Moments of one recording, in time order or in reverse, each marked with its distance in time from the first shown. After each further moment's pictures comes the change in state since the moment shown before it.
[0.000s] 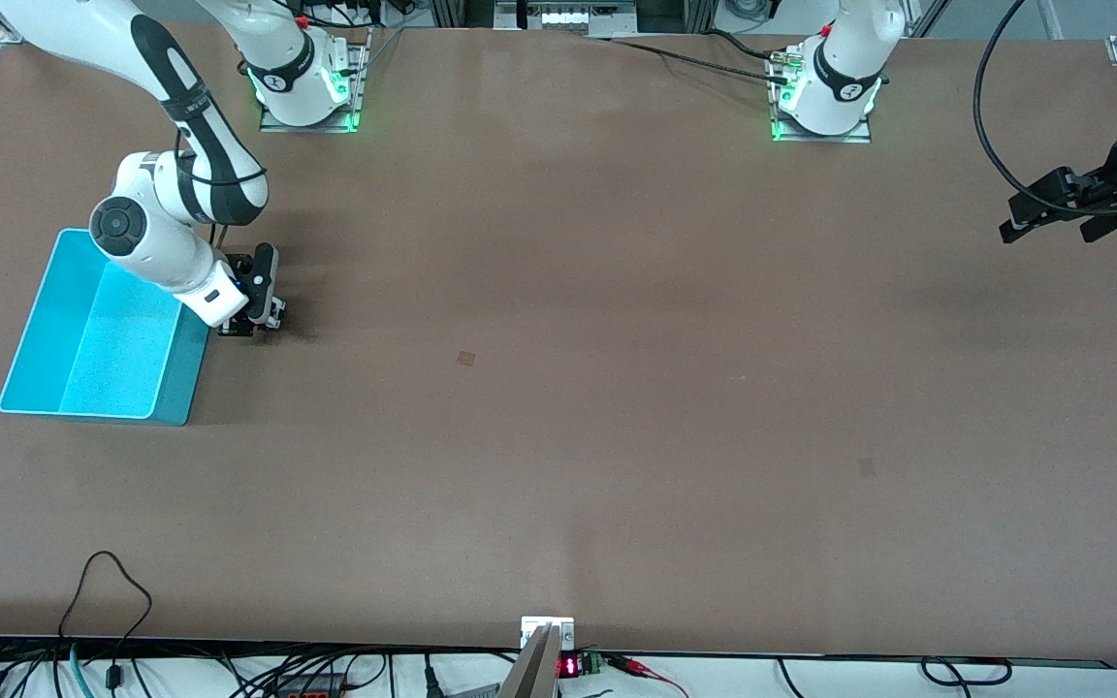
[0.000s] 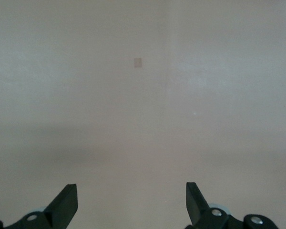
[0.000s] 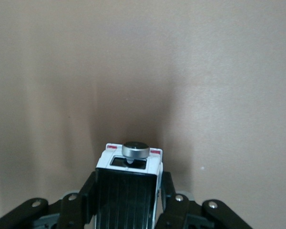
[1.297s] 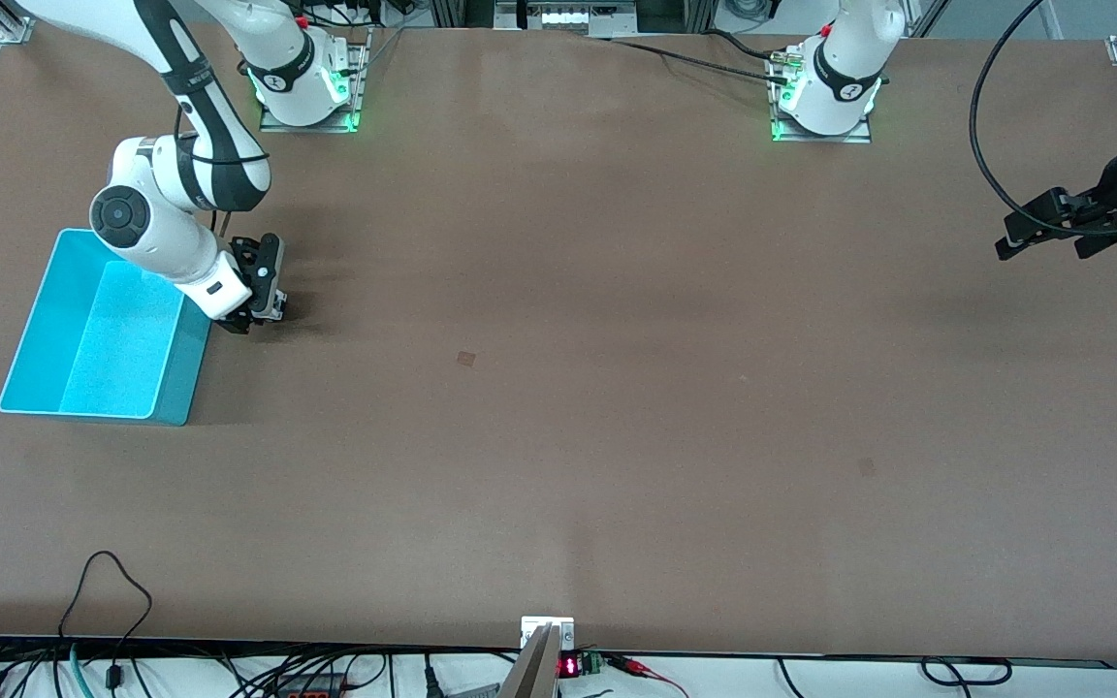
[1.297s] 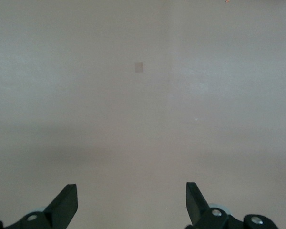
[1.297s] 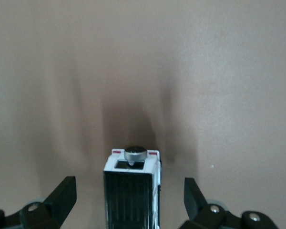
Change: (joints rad) left arm 0.005 0.023 0.002 -0.005 -0.003 0.043 0.000; right arm 0.032 -0.070 -0.001 0.001 0.000 -0.124 0.083
